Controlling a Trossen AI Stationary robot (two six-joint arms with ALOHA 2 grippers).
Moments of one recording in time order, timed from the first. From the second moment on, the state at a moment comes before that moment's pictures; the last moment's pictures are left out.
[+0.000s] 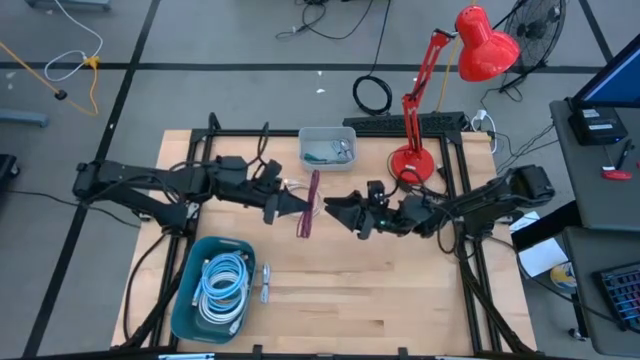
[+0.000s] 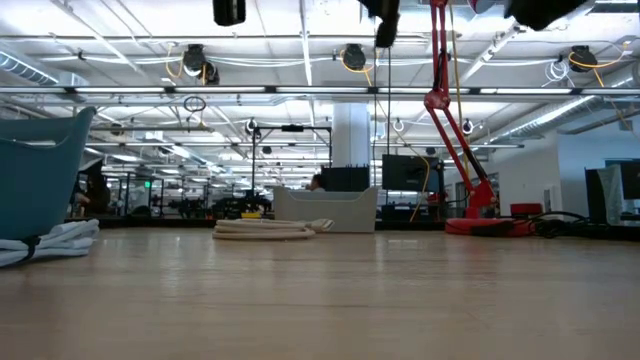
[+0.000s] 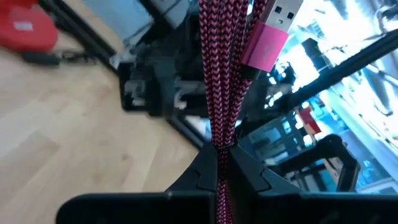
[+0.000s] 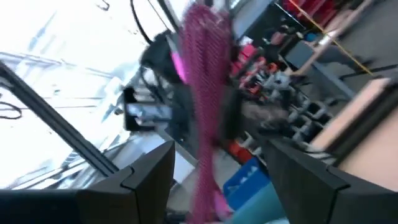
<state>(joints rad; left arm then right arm) -0.02 1.19 1.02 0.03 0.14 -0.85 0.20 1.49 0.79 1.03 0.33 0.81</state>
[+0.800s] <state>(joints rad) -0.05 1.27 1.01 0.12 0.20 -0.91 0.20 1.53 0.91 0.88 0.28 0.77</state>
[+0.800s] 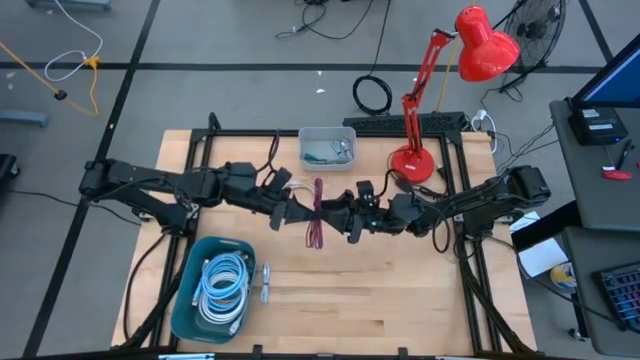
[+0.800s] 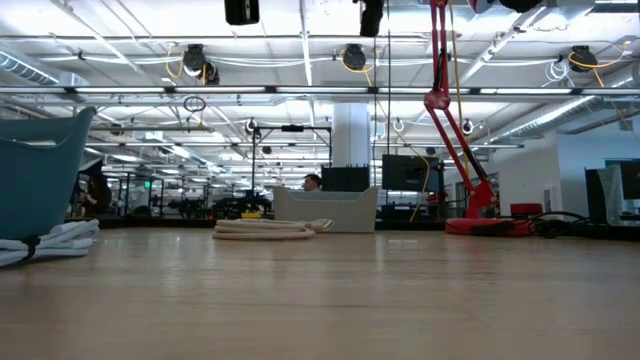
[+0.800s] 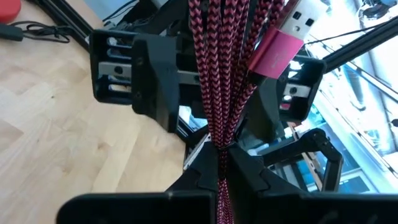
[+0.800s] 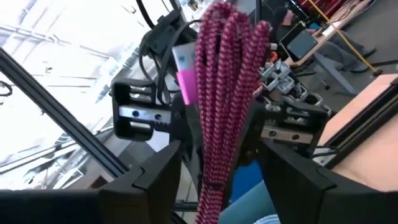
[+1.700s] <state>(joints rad) -0.08 1.27 1.02 0.08 0.30 -0.87 0.17 1.53 0.91 0.88 0.22 0.78</state>
